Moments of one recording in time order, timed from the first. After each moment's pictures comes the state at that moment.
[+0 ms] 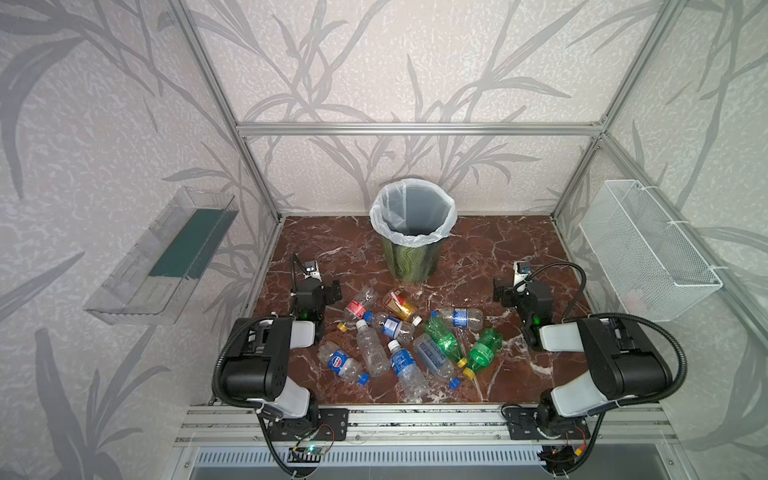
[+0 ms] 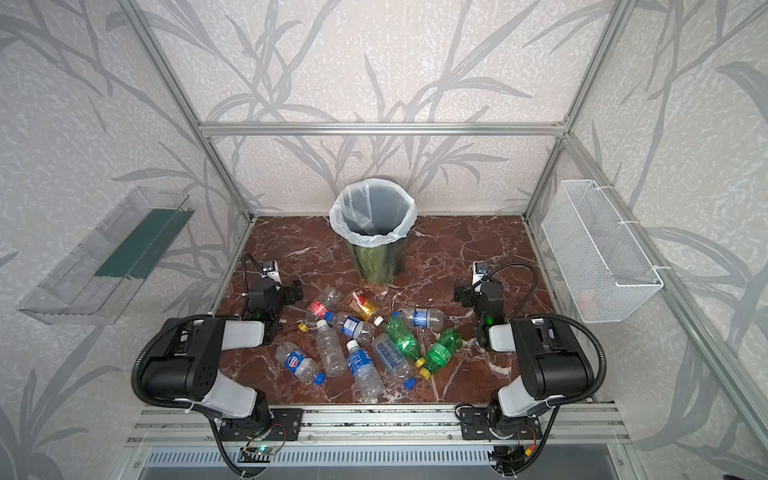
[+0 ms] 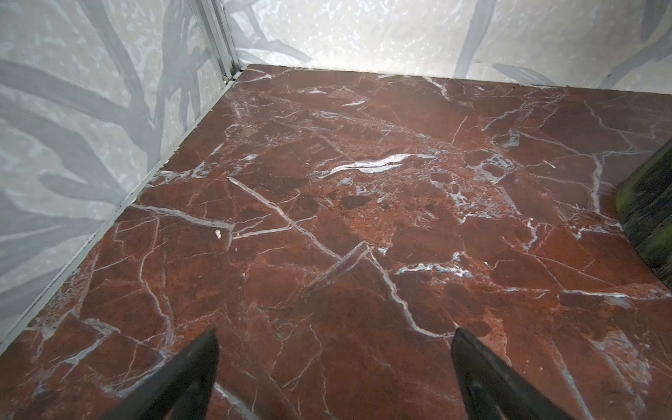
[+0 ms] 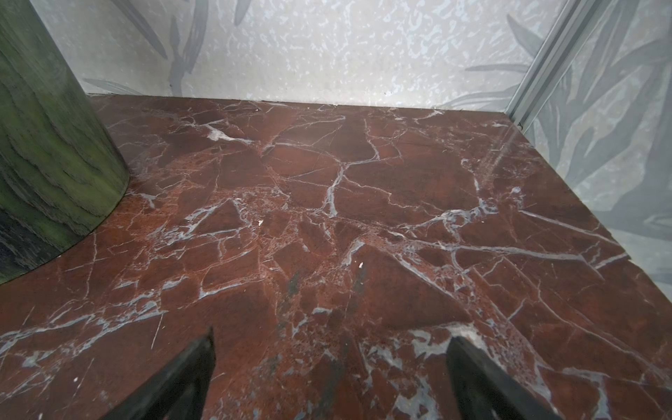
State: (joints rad) left arm 0.01 1.54 0.40 0.70 -0.20 -0.06; right arm 0.08 1.55 0.35 0.85 0.05 -0.01
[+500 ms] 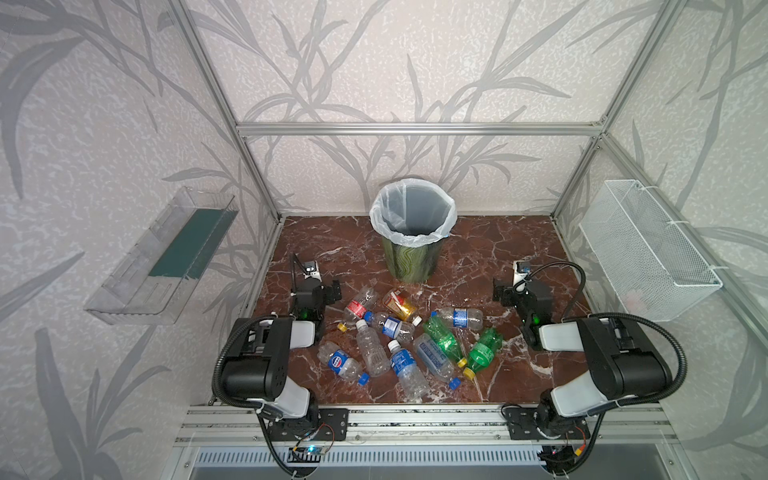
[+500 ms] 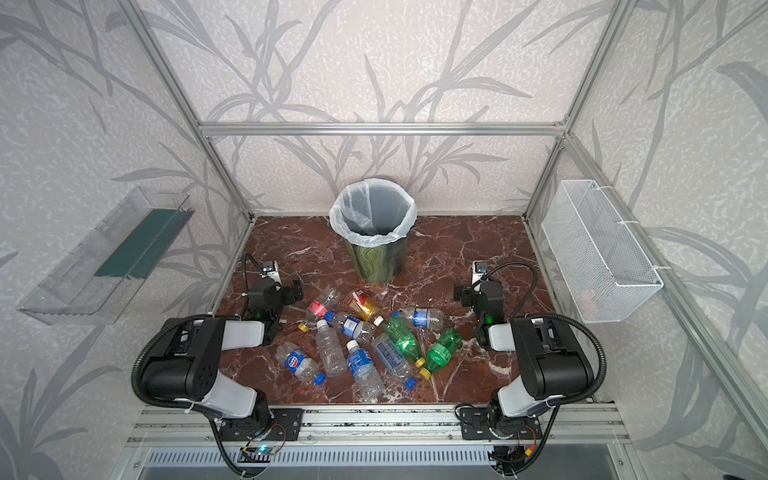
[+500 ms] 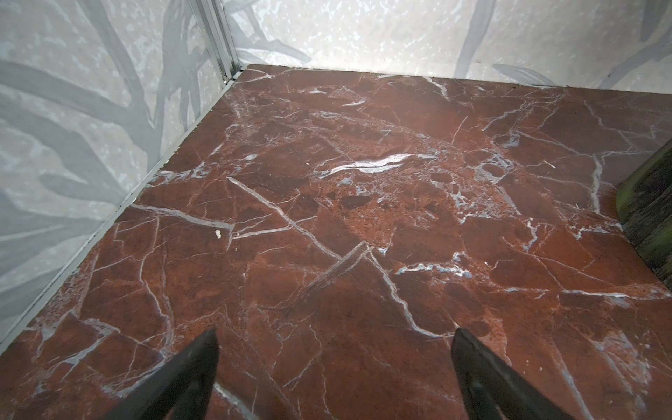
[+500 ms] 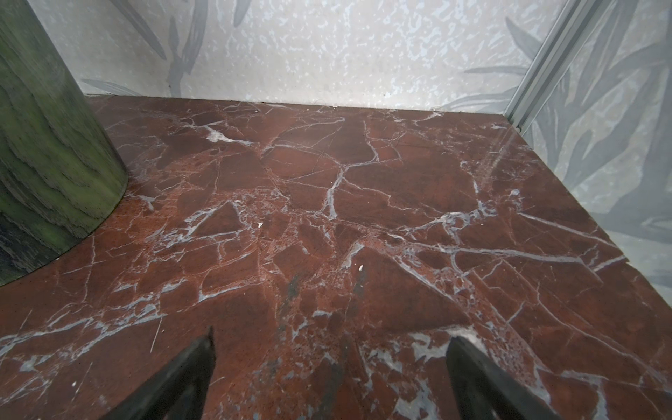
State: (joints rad) left arm 0.01 1.54 0.40 0.70 -0.20 -0.06; right arm 0.09 1.55 0.36 0.85 0.06 -0.01
